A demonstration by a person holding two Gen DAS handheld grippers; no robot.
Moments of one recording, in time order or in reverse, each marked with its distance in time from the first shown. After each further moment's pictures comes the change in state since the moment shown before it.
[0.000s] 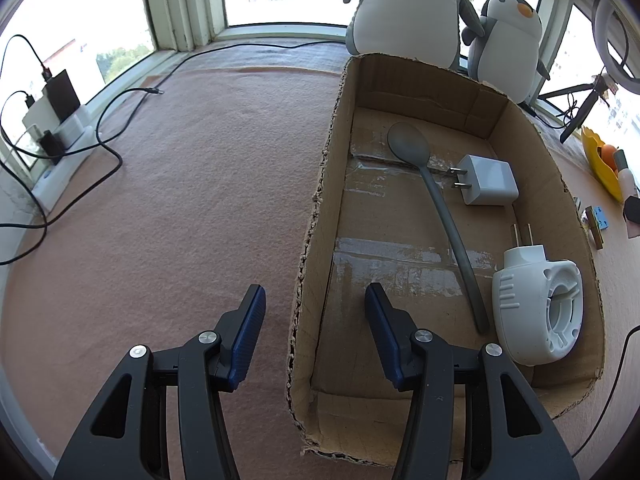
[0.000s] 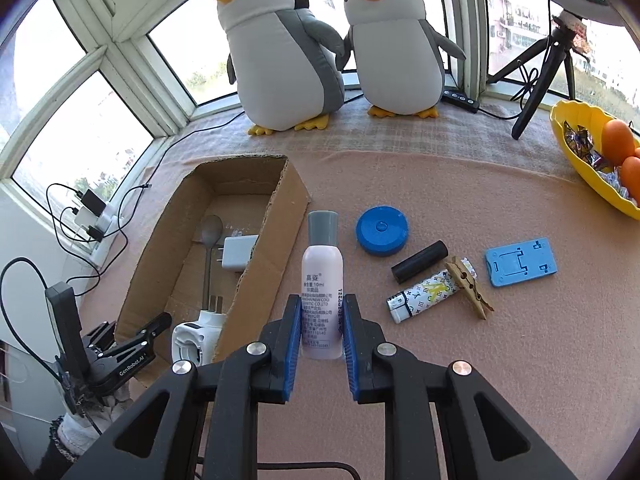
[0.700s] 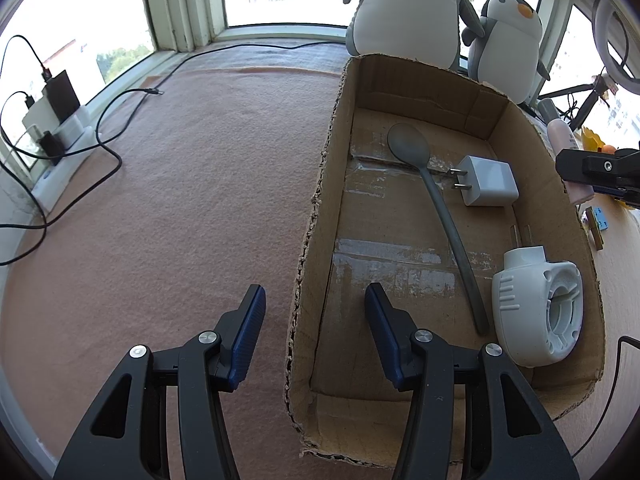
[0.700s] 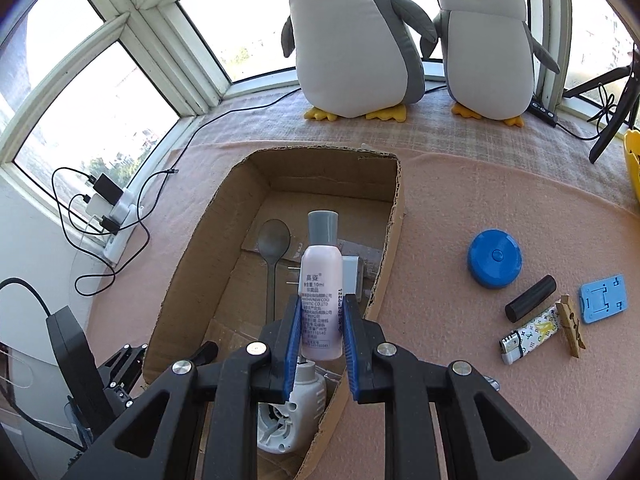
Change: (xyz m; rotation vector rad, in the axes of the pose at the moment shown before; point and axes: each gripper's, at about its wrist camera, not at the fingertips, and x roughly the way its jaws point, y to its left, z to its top) left arm 0.000 0.000 0.000 0.000 0.000 0.000; right arm 0.057 0.071 0.025 -0.055 0.054 0.047
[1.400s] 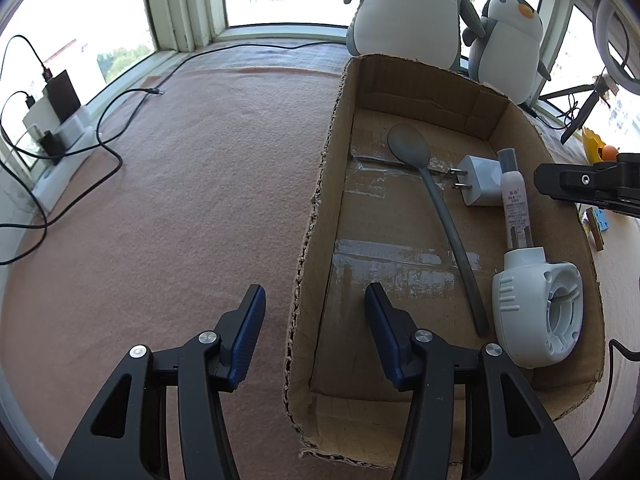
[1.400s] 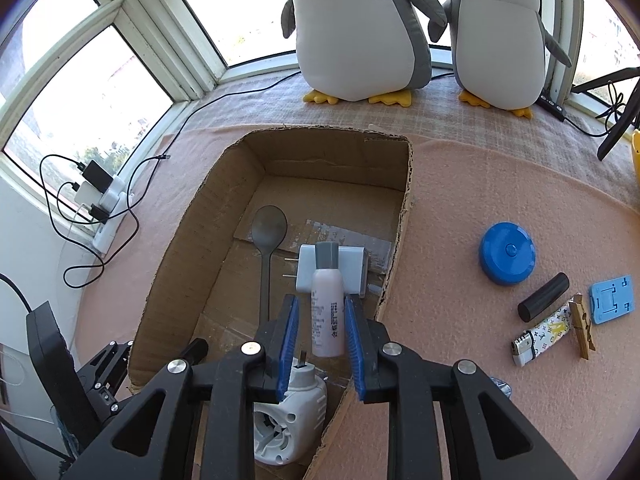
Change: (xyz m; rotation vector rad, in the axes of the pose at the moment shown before) left arm -0.001 0.000 0.001 0.001 0.000 0.002; right arm 0.015 0.006 -0.001 -0.018 0.033 -0.024
